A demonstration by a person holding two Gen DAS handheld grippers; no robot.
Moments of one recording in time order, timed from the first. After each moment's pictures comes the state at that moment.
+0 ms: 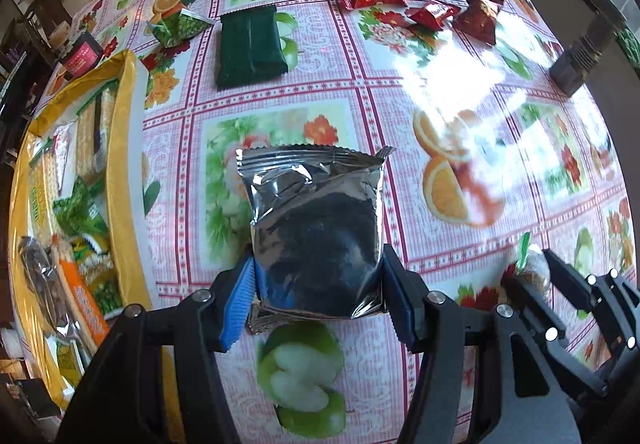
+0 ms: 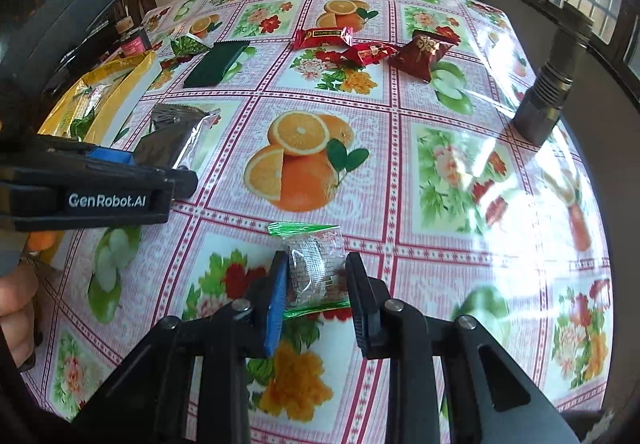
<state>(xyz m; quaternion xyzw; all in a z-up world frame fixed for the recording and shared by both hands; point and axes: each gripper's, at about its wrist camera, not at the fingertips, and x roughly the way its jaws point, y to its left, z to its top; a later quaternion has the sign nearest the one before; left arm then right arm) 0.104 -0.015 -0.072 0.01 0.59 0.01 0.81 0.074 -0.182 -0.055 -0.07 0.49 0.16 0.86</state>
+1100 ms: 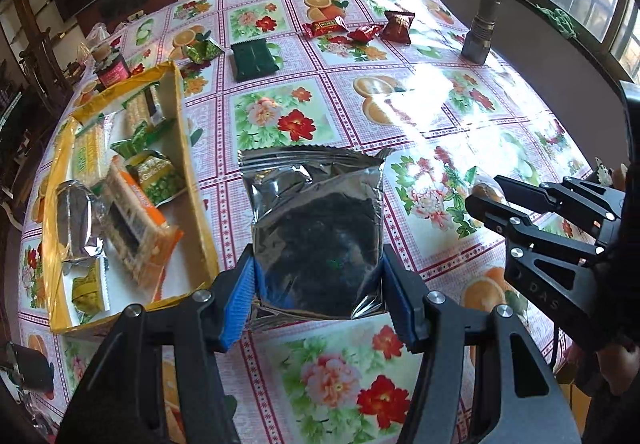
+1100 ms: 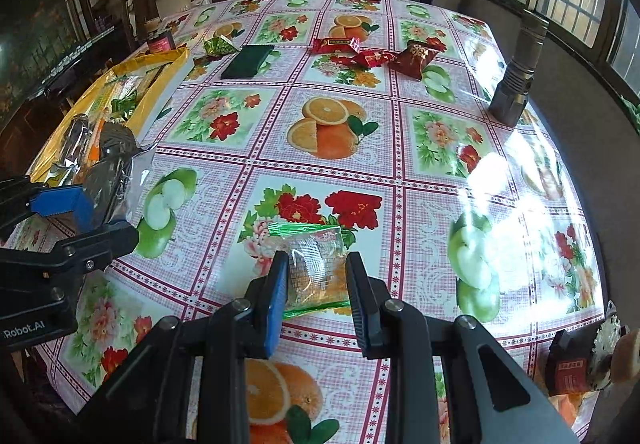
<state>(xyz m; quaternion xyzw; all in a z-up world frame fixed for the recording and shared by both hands) -0.017 -0.007 -0.027 0.03 0.50 -0.05 0.86 0.012 -0.170 -0.036 -0.08 0.46 0.16 0.87</state>
